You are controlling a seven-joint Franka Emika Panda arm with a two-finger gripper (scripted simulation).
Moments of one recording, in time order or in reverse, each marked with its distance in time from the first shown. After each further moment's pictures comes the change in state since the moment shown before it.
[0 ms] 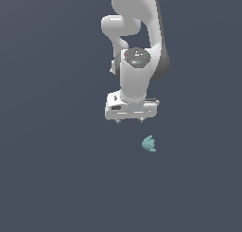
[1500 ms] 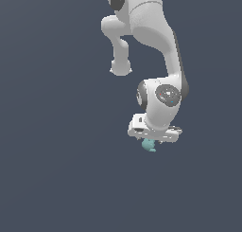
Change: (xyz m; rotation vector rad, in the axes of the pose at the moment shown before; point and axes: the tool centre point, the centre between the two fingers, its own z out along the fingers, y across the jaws) arm 0.059 -0.087 0.077 0.011 -0.010 0.253
